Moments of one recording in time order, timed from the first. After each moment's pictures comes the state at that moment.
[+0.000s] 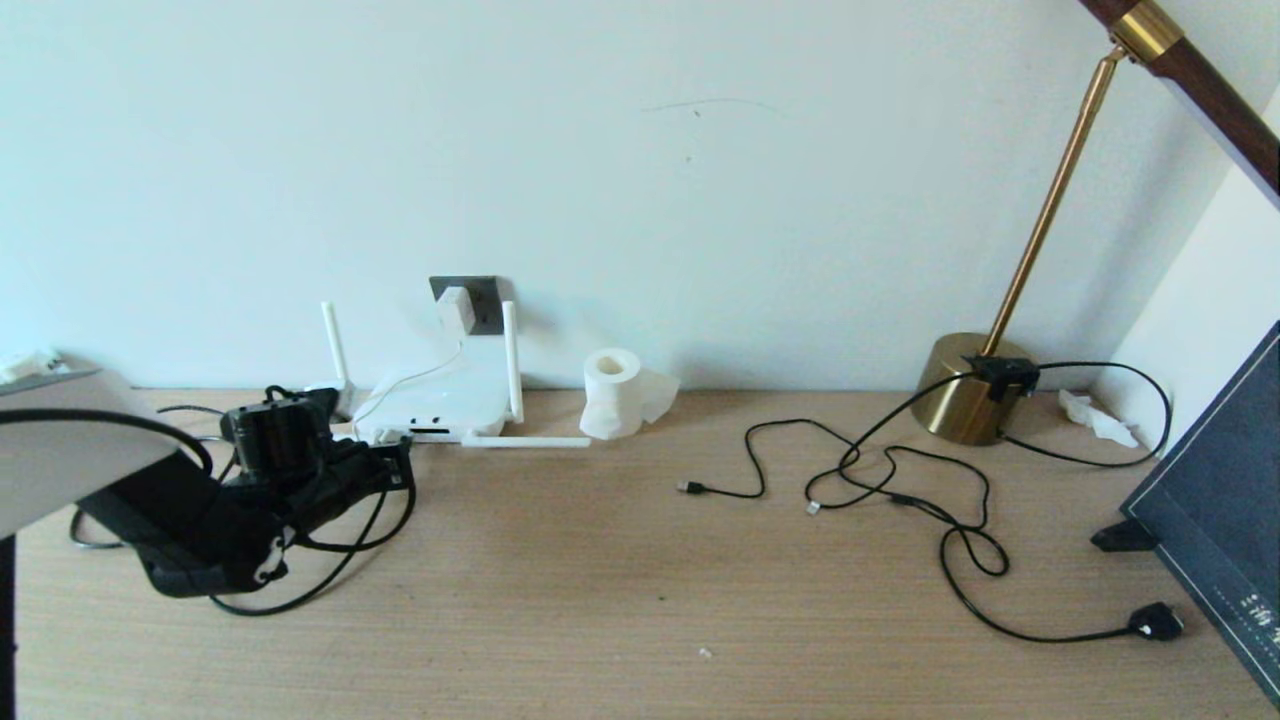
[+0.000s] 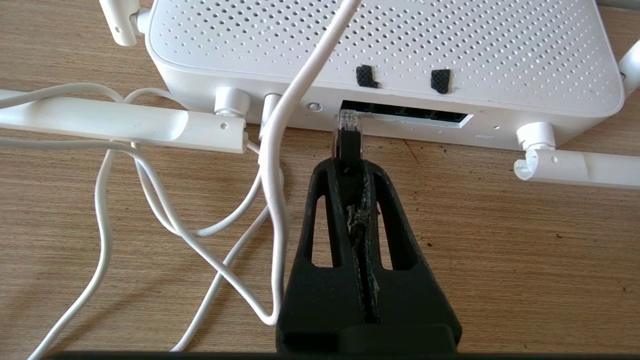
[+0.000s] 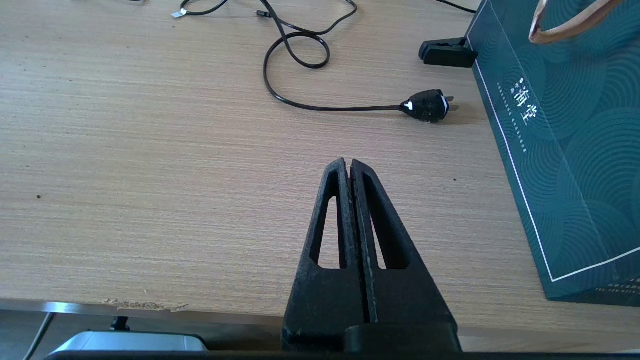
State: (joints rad) left arm 0.06 2.22 -0.88 -1.03 -0.09 -0.01; right arm 0.00 0.00 -0.10 0.25 0.00 -0.05
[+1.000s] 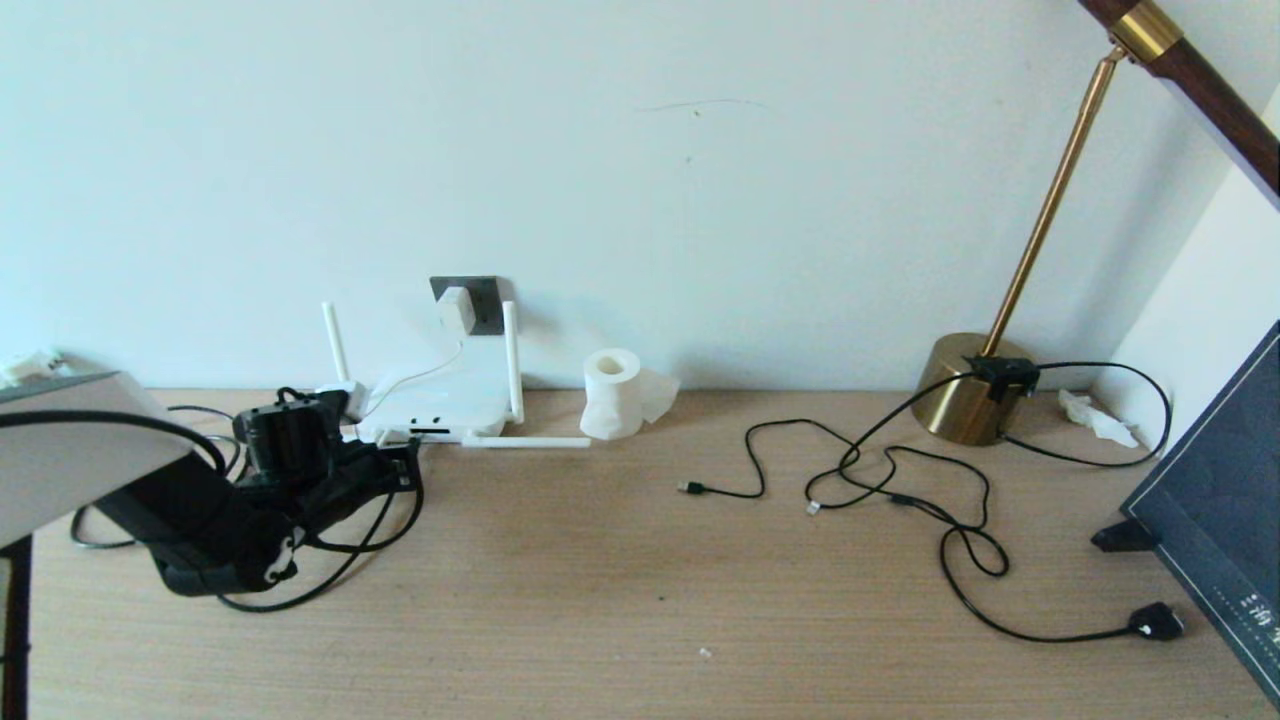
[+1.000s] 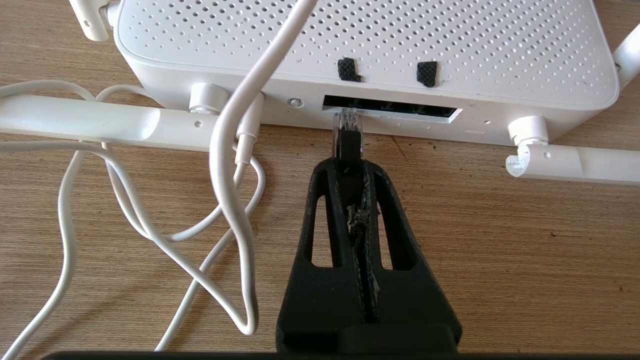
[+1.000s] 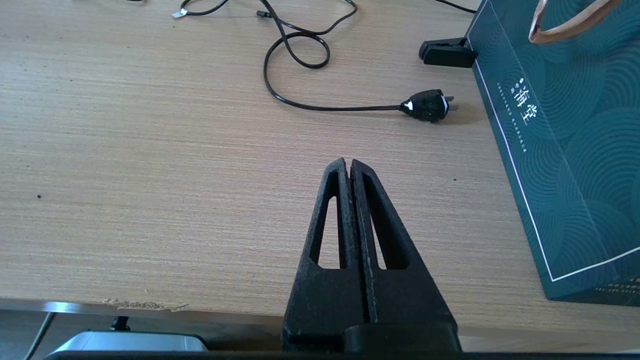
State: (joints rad) left arm 0.04 2.24 -0.89 -1.03 -0.08 -0.01; right arm 0.00 0.00 -0.10 0.25 0.00 -0.05
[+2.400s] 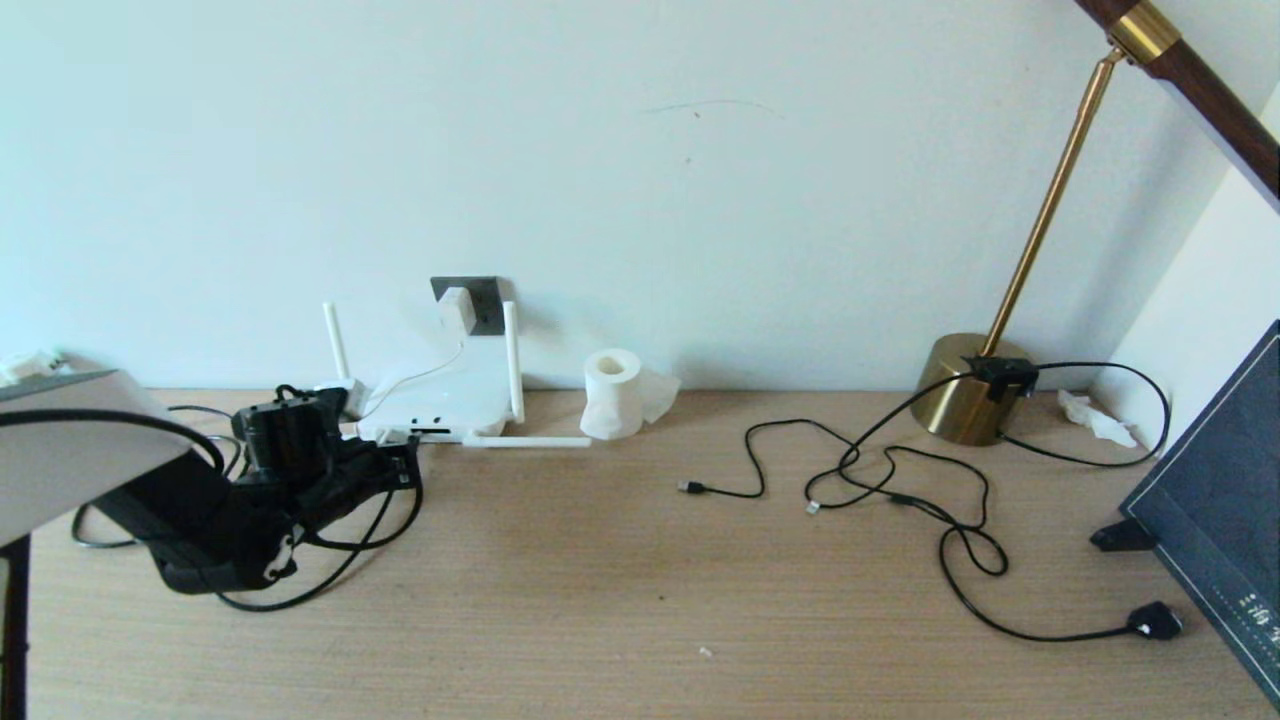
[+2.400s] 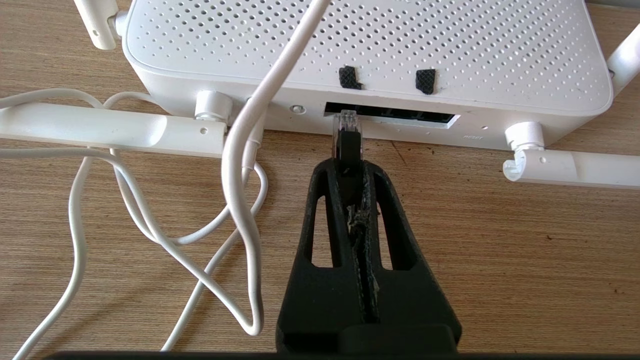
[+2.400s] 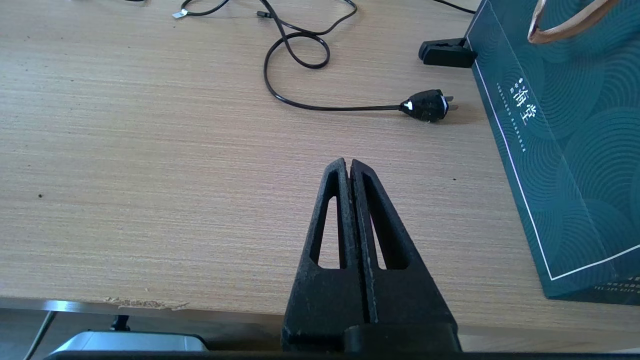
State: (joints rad) left arm 0.04 2.23 -0.90 -1.03 -0.08 -0.01; right arm 0.00 0.00 -0.10 0.25 0.00 -0.05
